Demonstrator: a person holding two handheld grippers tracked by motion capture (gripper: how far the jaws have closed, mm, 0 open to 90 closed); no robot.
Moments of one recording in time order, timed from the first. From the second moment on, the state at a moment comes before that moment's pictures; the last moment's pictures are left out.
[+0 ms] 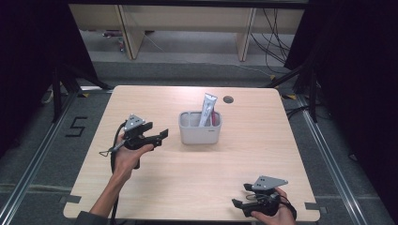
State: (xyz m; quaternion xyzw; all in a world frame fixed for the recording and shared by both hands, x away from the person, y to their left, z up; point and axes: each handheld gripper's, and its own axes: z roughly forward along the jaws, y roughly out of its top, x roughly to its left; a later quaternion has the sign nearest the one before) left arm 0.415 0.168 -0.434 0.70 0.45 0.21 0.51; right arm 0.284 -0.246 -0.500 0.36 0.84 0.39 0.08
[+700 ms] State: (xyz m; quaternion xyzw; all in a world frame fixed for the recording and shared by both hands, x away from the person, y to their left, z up) left arm 0.381 0.173 -0.445 0.72 0.43 0.20 0.50; right arm 0.289 -0.240 -0.500 0.35 0.85 0.39 0.07
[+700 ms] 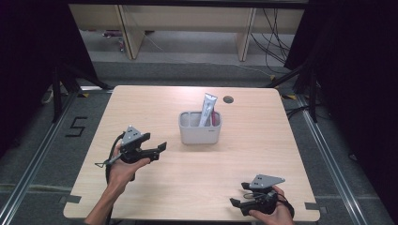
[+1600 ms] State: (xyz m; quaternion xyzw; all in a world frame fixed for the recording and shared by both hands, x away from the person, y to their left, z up) left arm 0.342 0.182 -0.467 0.75 0.41 0.18 0.49; right arm 0.286 -0.241 -0.500 0.35 0.85 0.39 0.08
